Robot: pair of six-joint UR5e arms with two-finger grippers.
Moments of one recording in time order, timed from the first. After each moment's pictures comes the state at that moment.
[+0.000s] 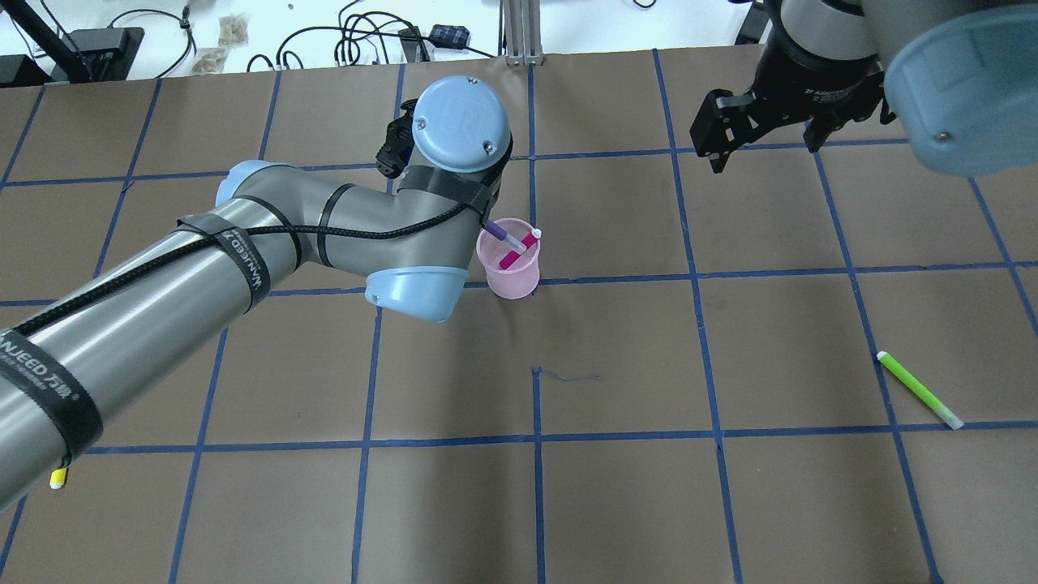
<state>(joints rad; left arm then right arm) -1.93 -1.91 -1.76 -0.75 1.81 -1.31 1.62 -1.59 1.57 -1.68 -1.62 -0.03</state>
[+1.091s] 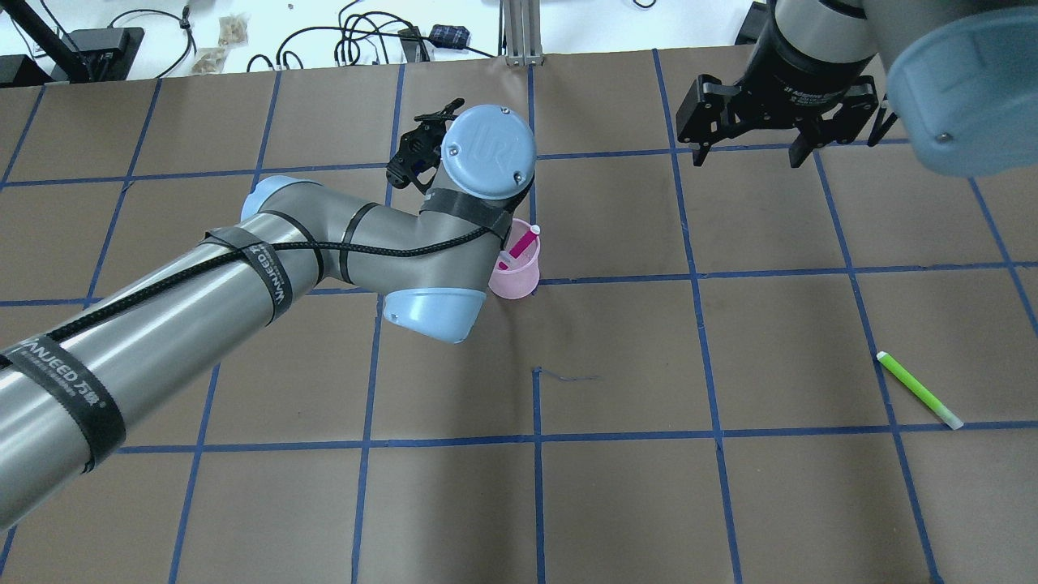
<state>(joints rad) -1.97 -1.93 -1.77 -0.74 1.92 -1.29 1.62 -1.58 1.58 -1.69 -1.58 0.12</state>
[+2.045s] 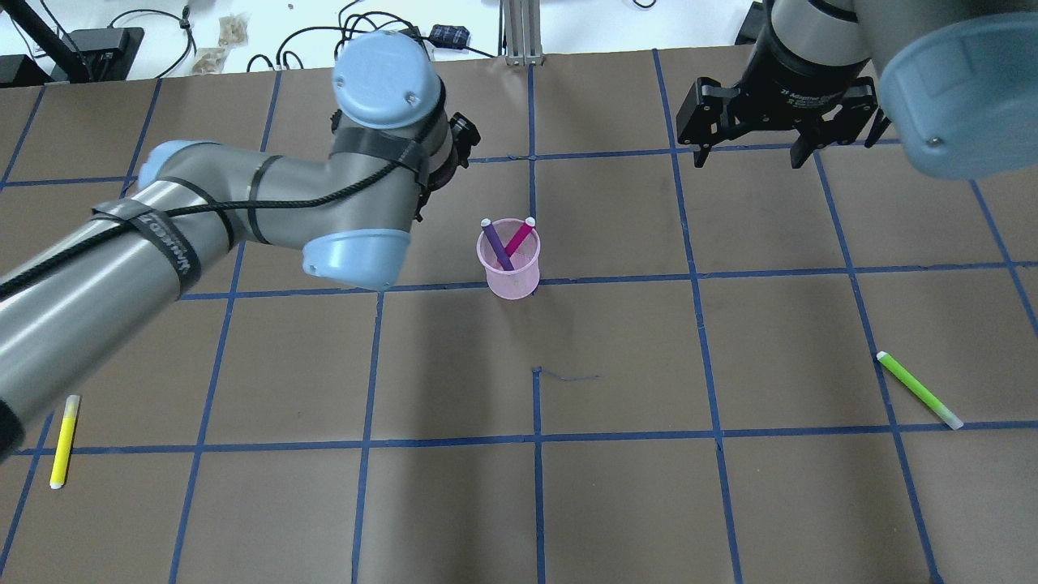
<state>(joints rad) -1.75 -1.82 -1.73 -0.86 1.59 -1.02 1.62 -1.58 1.58 -1.70 -1.58 0.12</state>
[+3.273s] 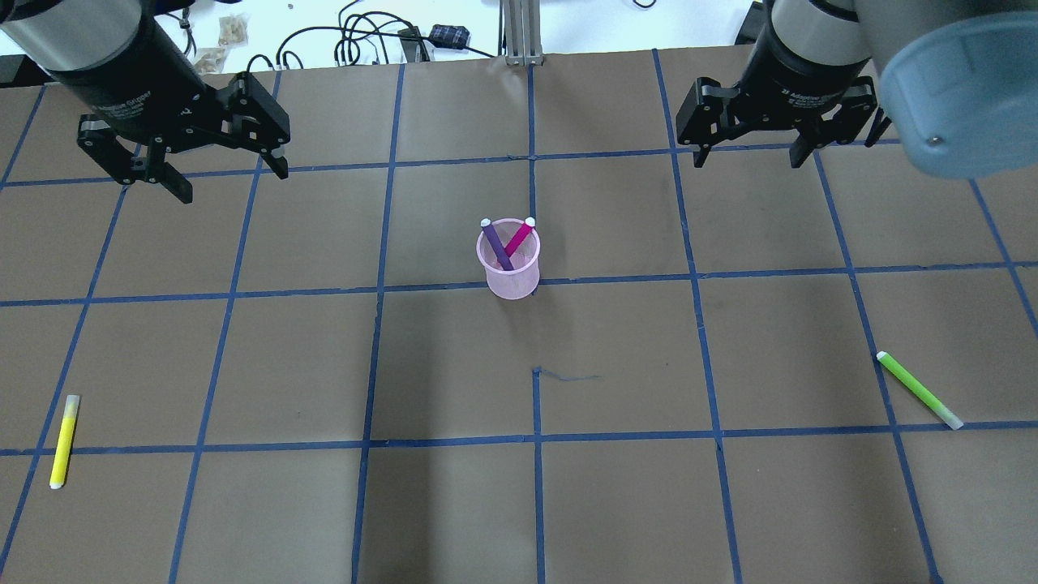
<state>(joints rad) -1.54 -1.54 -1.50 -1.64 1.57 -0.12 1.62 -1.58 1.58 -1.70 -1.58 0.11</state>
